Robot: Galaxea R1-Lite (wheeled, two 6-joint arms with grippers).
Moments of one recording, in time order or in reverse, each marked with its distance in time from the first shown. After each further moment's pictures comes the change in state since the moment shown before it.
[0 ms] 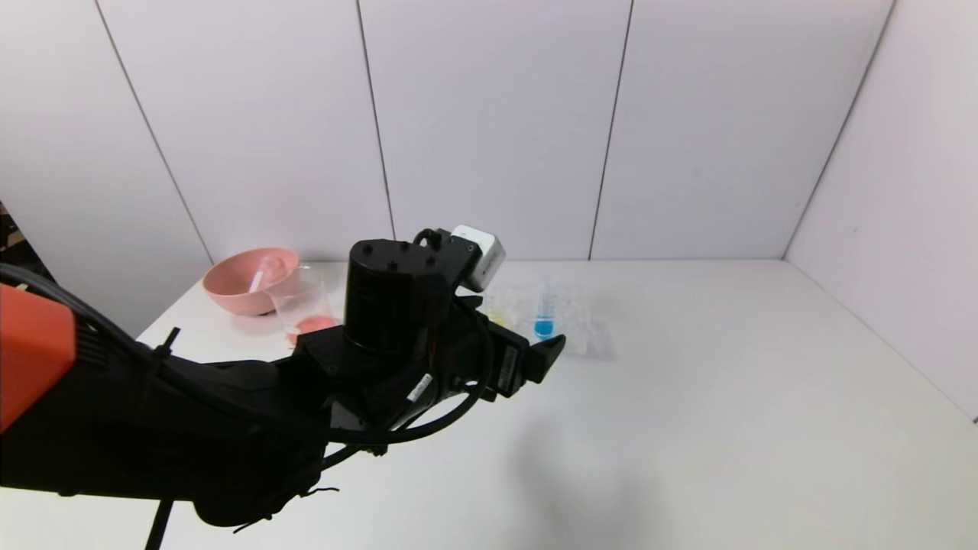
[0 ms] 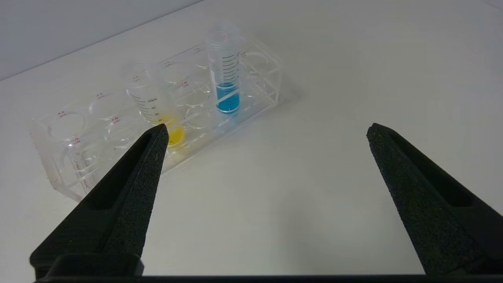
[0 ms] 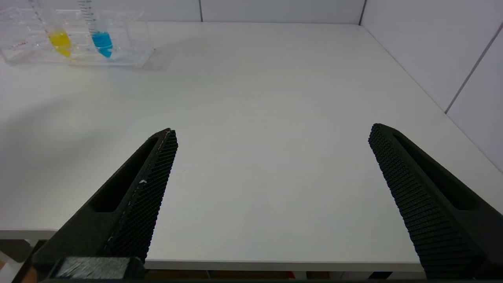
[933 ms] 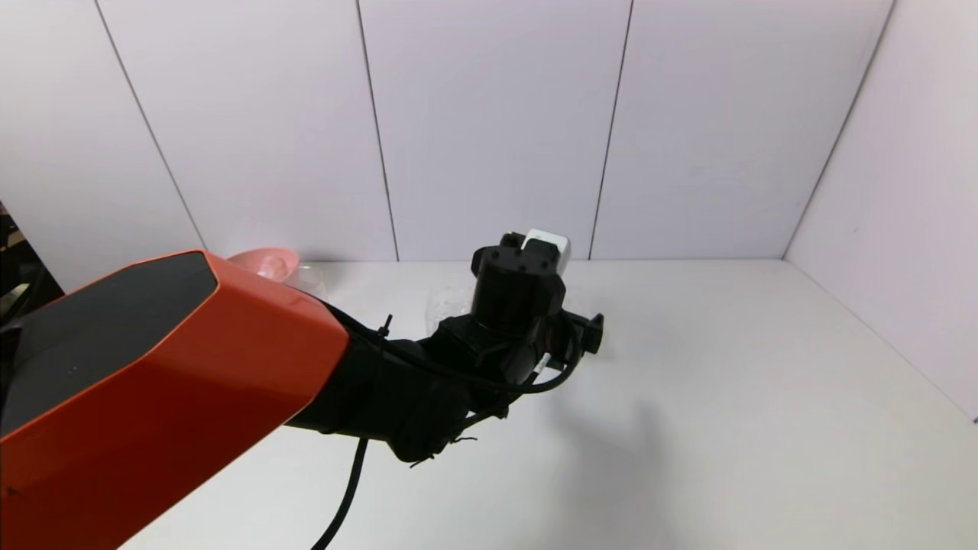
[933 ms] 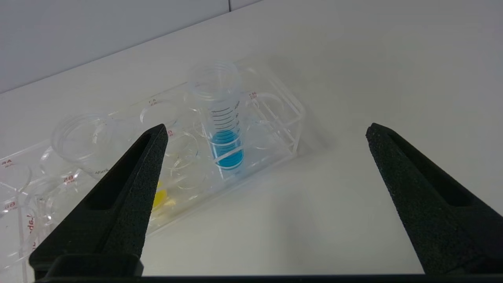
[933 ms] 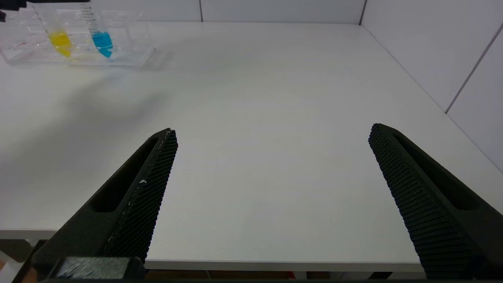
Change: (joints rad) left arm -0.046 0.314 -0.376 0.048 0.186 -0.007; right arm 0.000 0.000 0.000 0.000 0.000 0.000
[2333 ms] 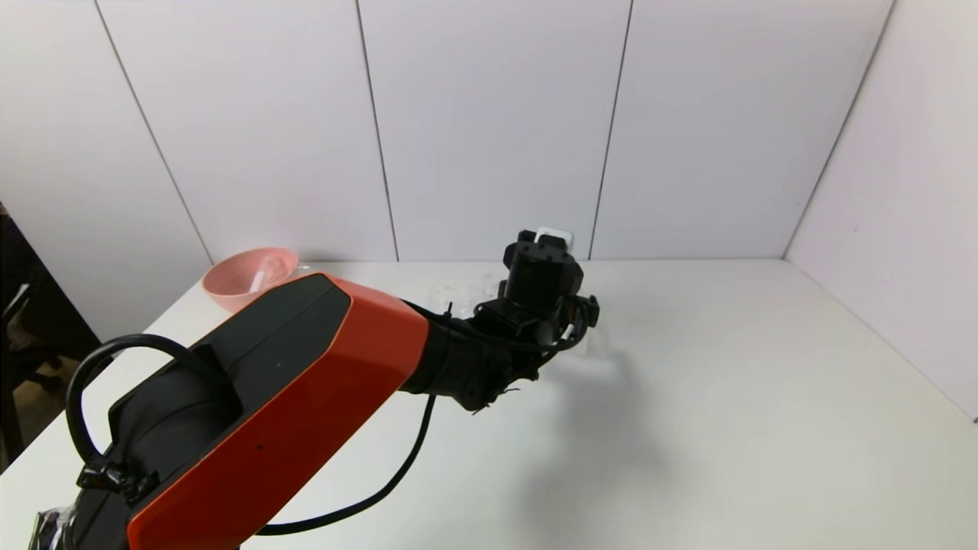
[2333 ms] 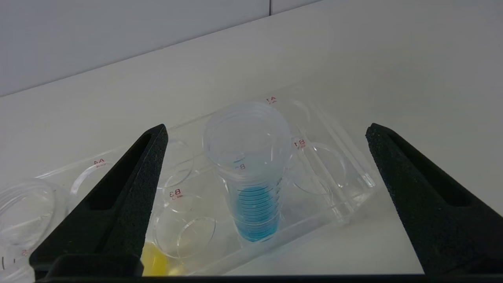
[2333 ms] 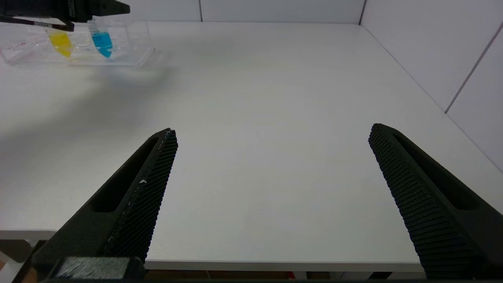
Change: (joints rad) left arm 0.058 0.245 -0.364 0.127 0.069 -0.009; right arm 0.000 0.000 0.000 0.000 0.000 0.000
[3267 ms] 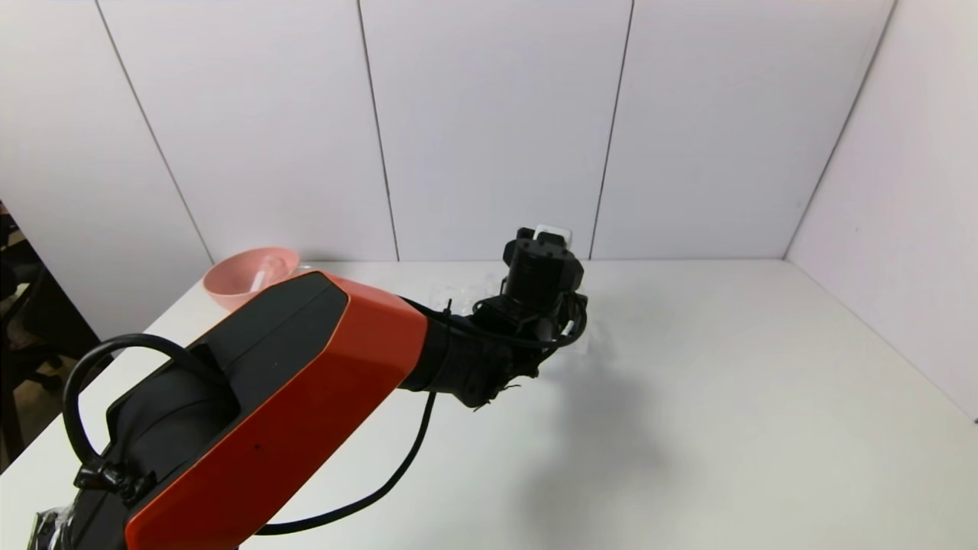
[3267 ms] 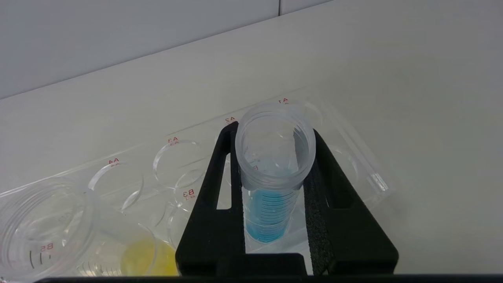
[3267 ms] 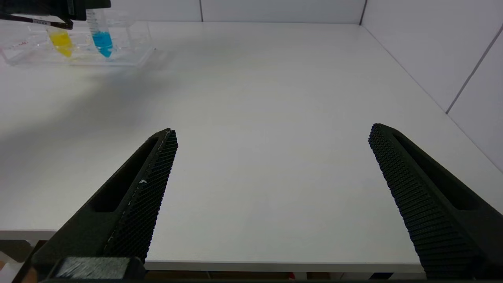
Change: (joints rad) left arm -0.014 -0.005 -0.012 0.021 0.001 0.003; right arm 0.000 0.000 0.000 0.000 0.000 0.000
